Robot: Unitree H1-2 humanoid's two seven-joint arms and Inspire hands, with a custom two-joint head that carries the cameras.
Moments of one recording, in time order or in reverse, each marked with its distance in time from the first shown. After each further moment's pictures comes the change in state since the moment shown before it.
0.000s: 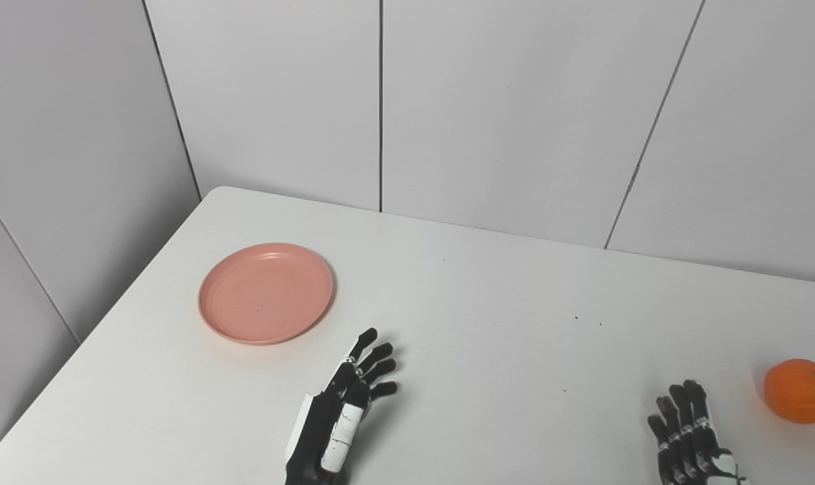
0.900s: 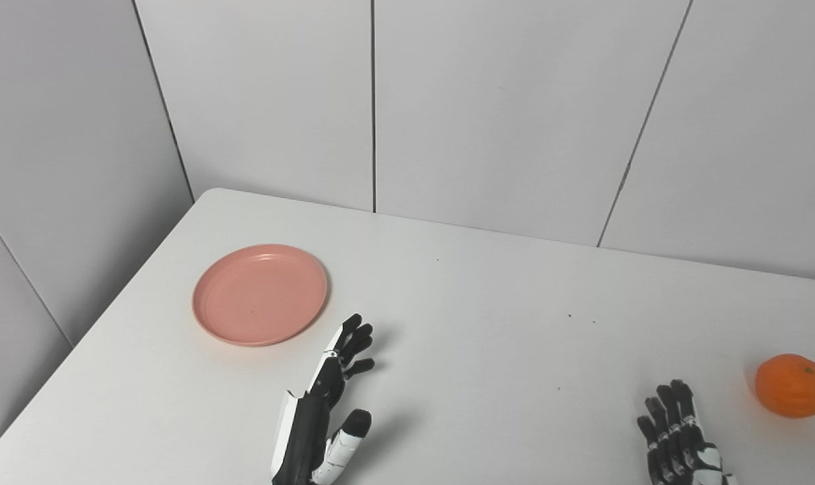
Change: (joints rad) left arm 0.045 -0.003 -0.011 0.146 0.280 -0.445 0.131; right arm 0.001 0.004 0.000 -0.004 -0.006 0.030 -0.016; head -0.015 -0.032
